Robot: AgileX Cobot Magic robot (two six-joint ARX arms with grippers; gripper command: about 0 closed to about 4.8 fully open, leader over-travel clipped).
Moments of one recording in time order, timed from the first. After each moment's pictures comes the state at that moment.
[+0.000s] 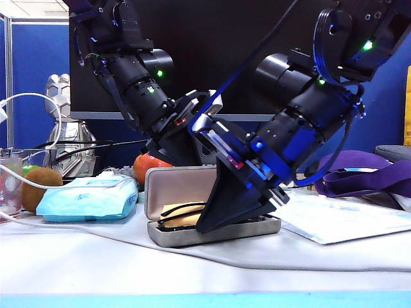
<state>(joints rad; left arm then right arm) -0.49 2.07 1.68 -0.81 0.58 0.37 0.57 1.77 0.93 -0.15 -0.61 -0.01</state>
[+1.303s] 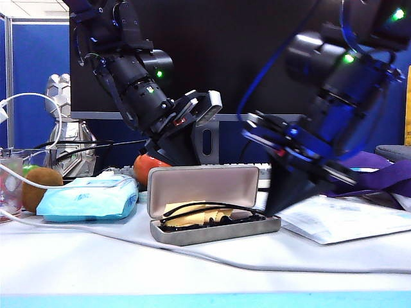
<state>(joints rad) -0.48 2.07 1.68 -0.82 0.58 0.37 0.46 1.64 0.93 -0.31 -0.32 0.19</state>
